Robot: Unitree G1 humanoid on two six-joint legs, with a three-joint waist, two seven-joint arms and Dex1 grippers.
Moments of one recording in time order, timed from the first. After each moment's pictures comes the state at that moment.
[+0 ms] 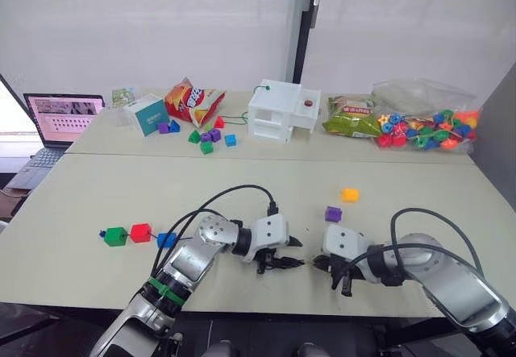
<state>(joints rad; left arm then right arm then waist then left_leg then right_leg) -0.54 0.33 -0.45 0.10 -0.08 0.18 -1.11 -0.27 -0.90 0.30 -0.53 0.17 0.75 0.92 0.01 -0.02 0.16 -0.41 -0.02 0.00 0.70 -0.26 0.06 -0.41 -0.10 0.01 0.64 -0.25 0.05</state>
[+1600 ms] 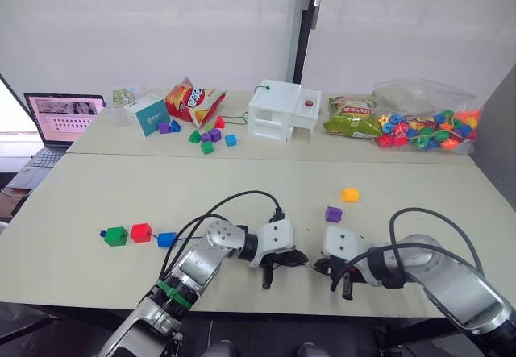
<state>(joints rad) -0.53 0.28 -0.47 0.13 -0.05 0.20 -1.09 -0.26 -0.90 0.30 -0.56 0.19 0.81 0.92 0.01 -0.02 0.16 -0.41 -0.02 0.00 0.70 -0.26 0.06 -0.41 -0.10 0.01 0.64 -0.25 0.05</state>
